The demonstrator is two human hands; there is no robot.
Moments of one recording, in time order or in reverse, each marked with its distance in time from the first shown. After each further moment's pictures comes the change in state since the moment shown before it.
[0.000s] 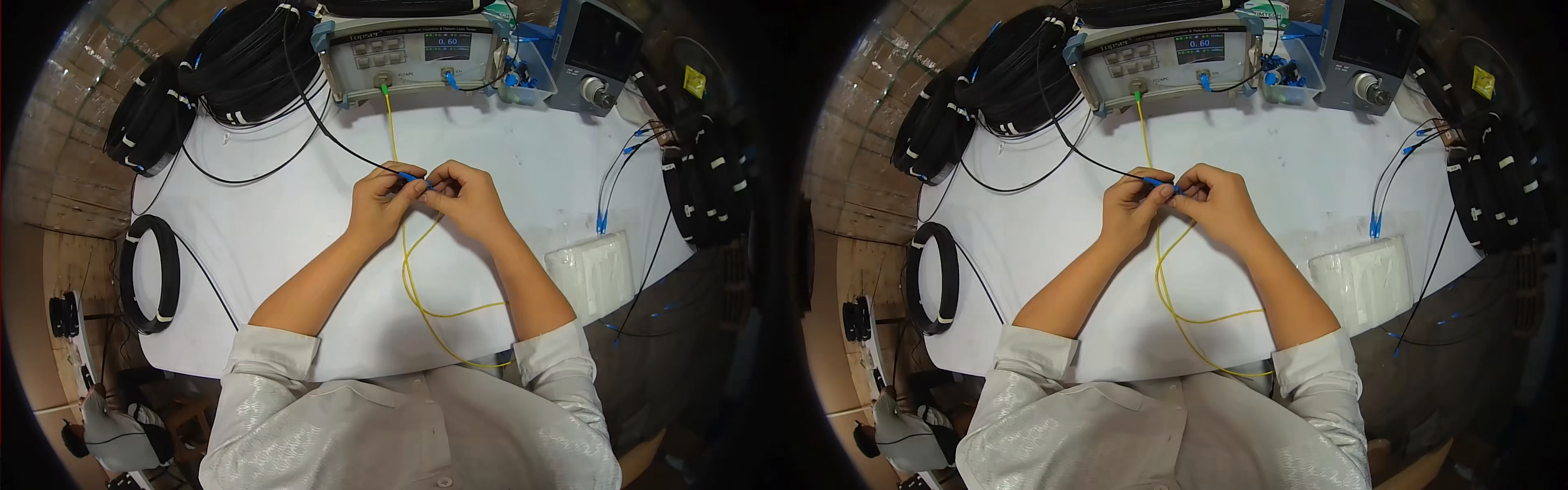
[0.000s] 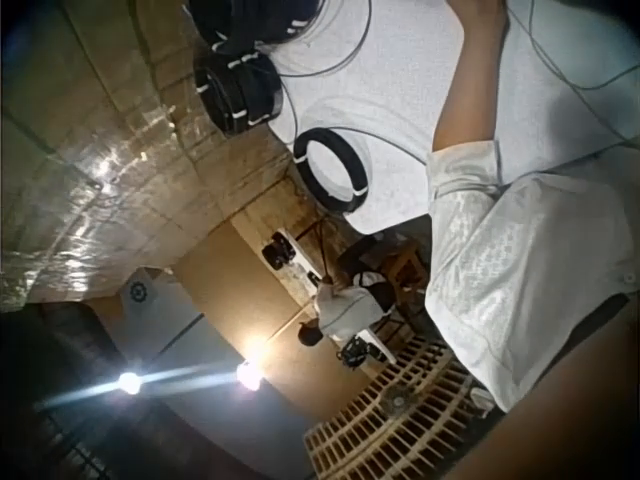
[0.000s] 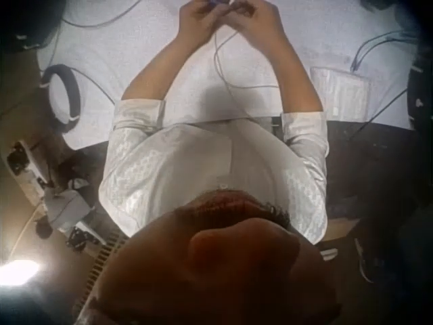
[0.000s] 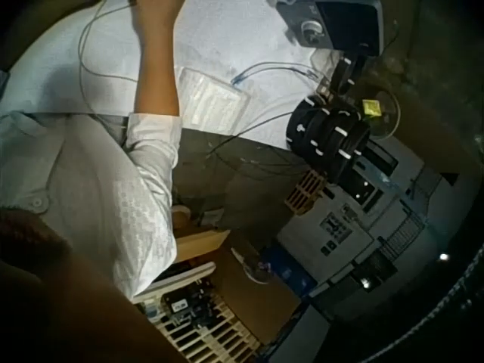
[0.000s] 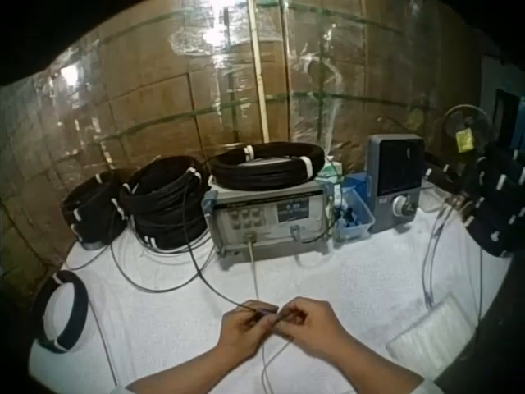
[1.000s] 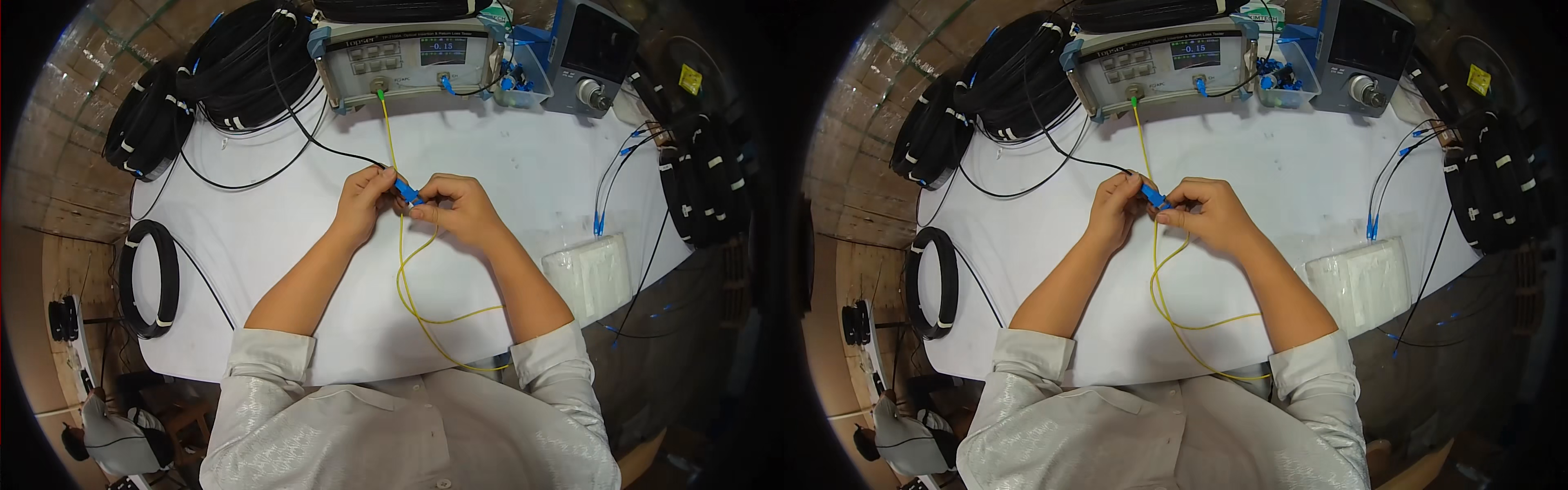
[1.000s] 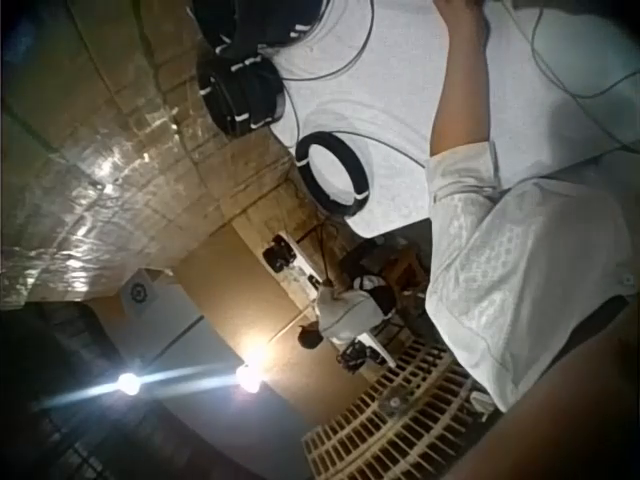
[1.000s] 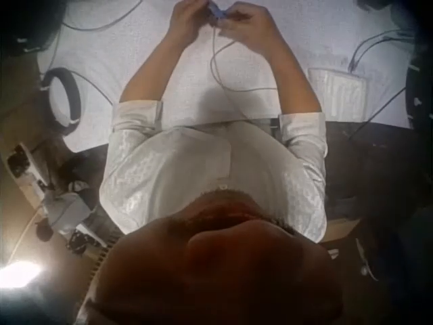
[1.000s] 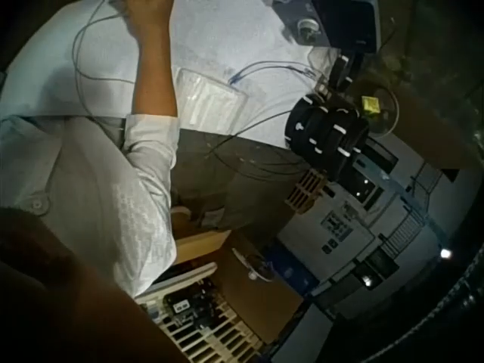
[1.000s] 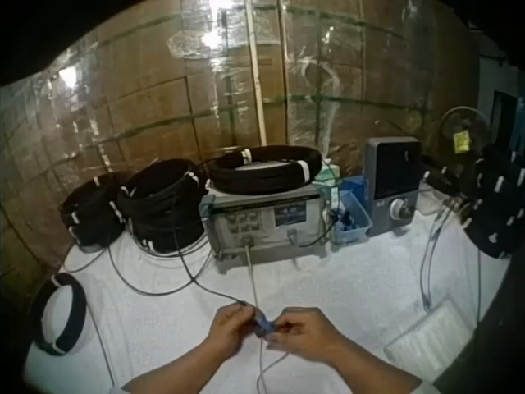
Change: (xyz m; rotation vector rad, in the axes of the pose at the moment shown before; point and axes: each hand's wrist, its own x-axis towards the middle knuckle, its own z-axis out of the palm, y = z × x) left_hand 0.010 -0.005 -0.025 -0.475 -0.095 -0.387; right_hand -0.002 -0.001 -0.004 0.098 -0.188 -0.132
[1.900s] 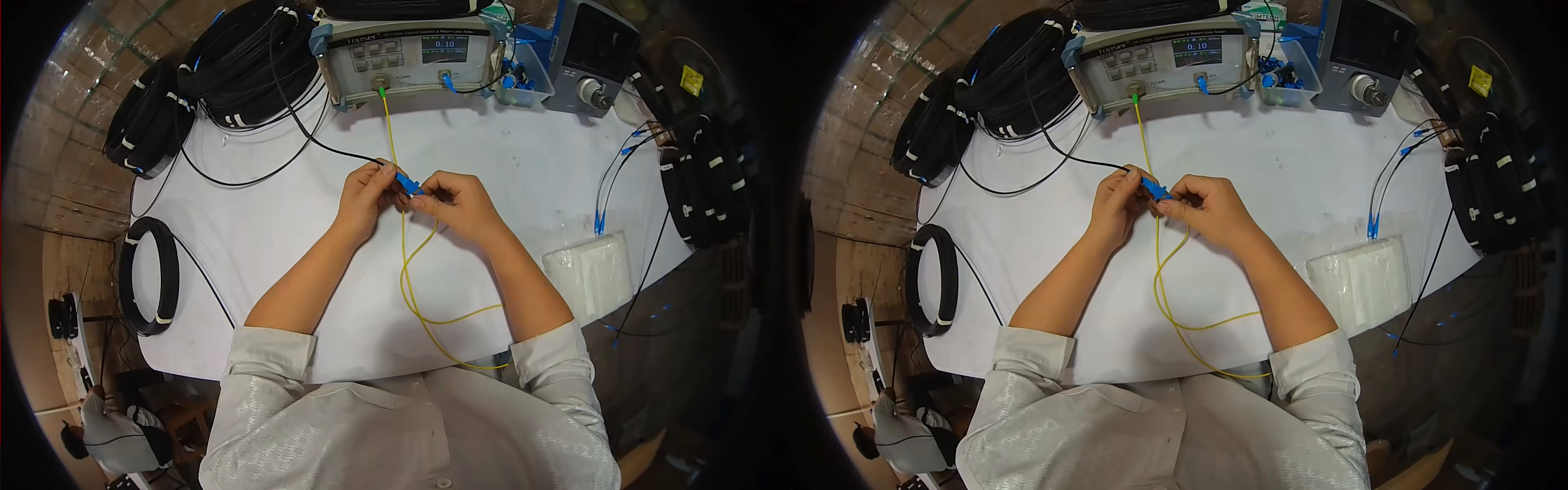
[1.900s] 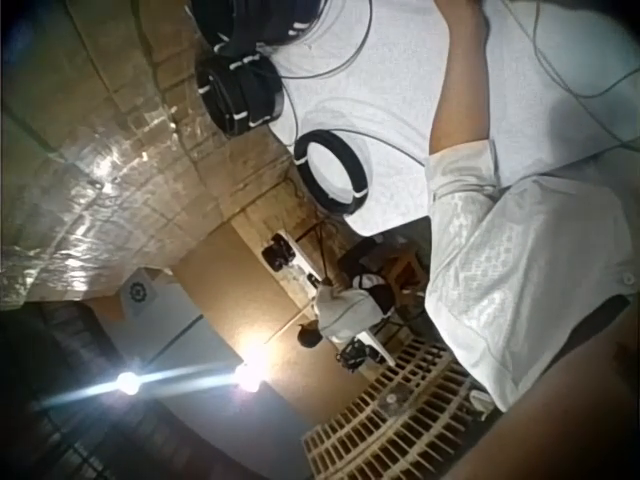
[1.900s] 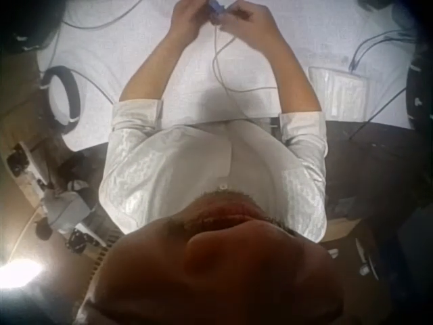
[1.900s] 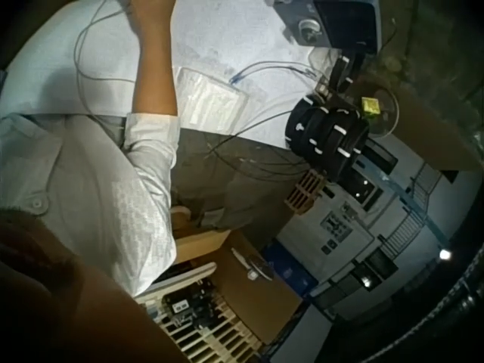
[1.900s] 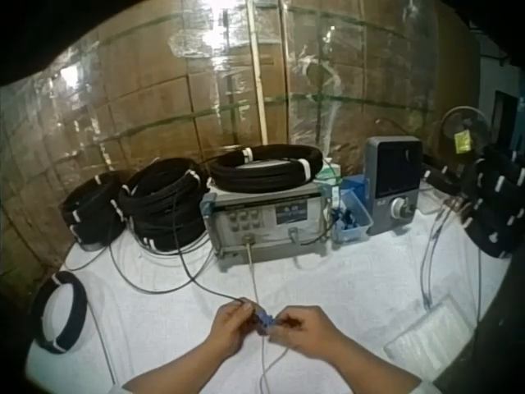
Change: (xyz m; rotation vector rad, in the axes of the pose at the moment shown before) left_hand 0.002 -0.005 0.000 -0.047 -0.021 0.036; right_hand 0.000 0.008 0.004 0.081 0.043 0.127
